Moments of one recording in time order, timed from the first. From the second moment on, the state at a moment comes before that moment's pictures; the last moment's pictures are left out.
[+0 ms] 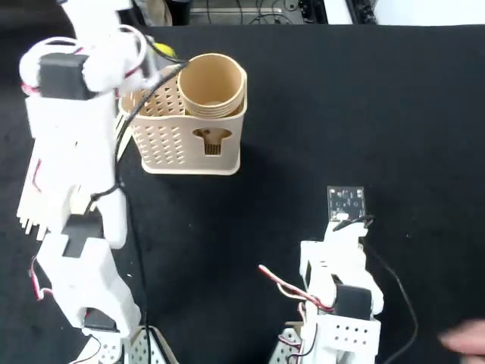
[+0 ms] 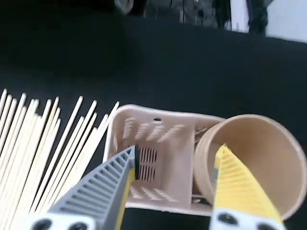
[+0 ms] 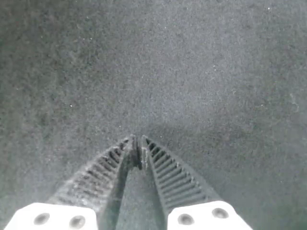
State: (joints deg) left arm 0.0 15.7 -61.6 100.4 13.0; right arm 8.4 -103.0 96.6 72.9 6.1
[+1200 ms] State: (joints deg) left arm 0.4 15.7 -34.9 100.5 11.0; right arm 8.4 -103.0 96.6 72.9 6.1
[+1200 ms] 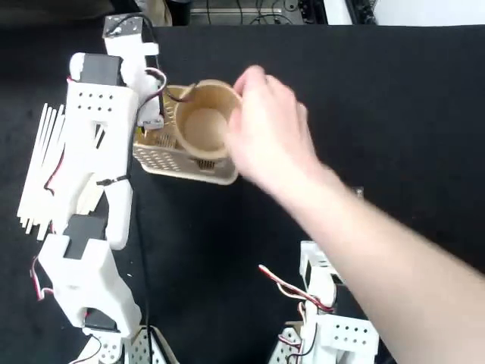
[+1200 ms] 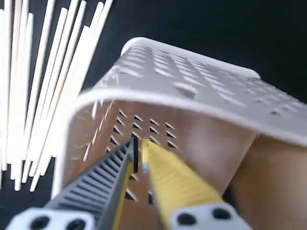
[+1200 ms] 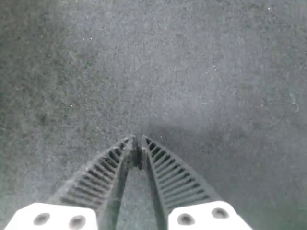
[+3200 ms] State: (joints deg) left arm -17.6 -17.8 -26.5 100.6 8.9; right arm 8.4 -103.0 96.6 72.9 6.1
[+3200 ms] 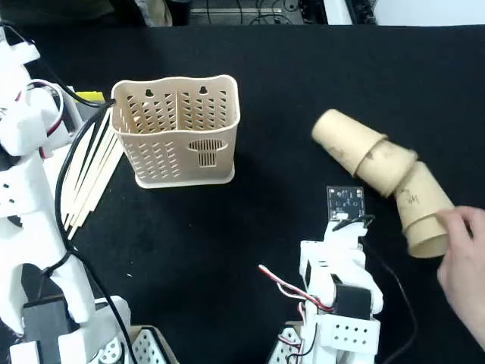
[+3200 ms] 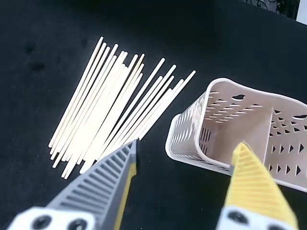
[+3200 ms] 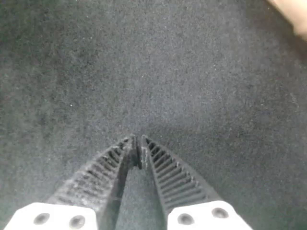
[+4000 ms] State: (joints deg) left arm -5.9 -3.6 -36.8 100.6 9.5; right arm 8.4 -103.0 96.6 72.9 6.1
